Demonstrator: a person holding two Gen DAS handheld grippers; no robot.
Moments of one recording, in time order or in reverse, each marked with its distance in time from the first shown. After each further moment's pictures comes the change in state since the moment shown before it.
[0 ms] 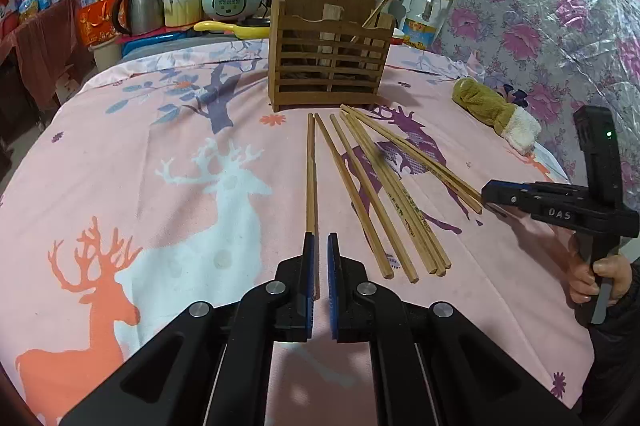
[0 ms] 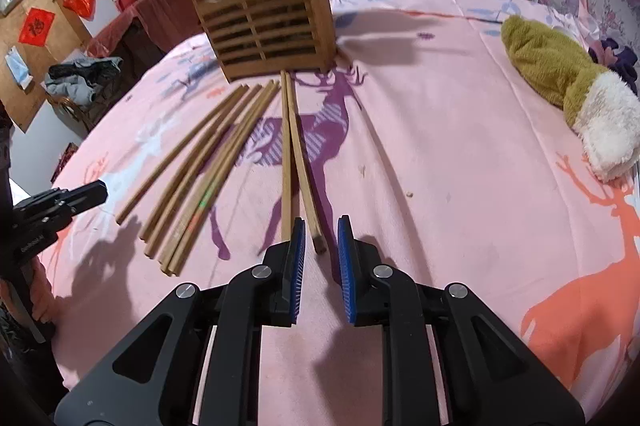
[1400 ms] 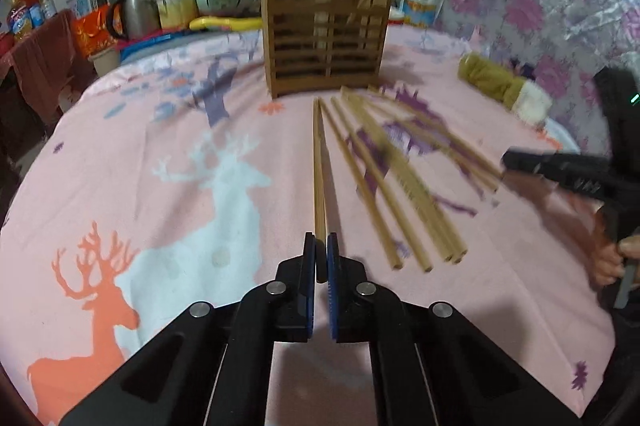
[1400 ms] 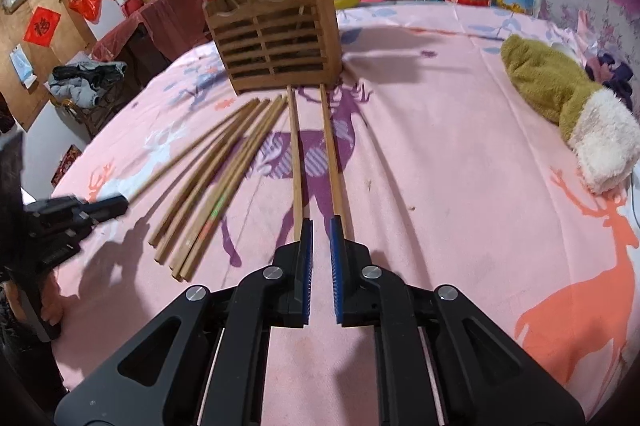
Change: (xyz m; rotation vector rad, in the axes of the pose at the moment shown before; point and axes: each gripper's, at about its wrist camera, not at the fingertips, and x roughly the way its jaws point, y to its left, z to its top) left arm 0.001 -0.009 -0.002 0.066 0.017 0.056; right arm -0.012 0.005 0.000 -0.018 -0.042 -0.001
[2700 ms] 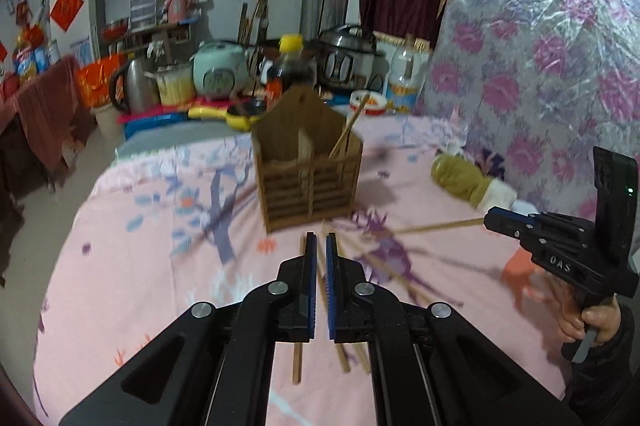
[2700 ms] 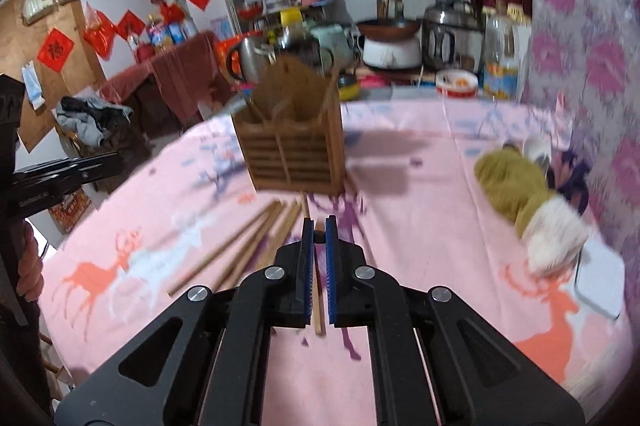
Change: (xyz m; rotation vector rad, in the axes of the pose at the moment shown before) left arm -0.084 -0.027 0.112 0.028 -0.184 -0.023; right arm -0.092 0.022 0.054 -0.044 -0.270 -0.023
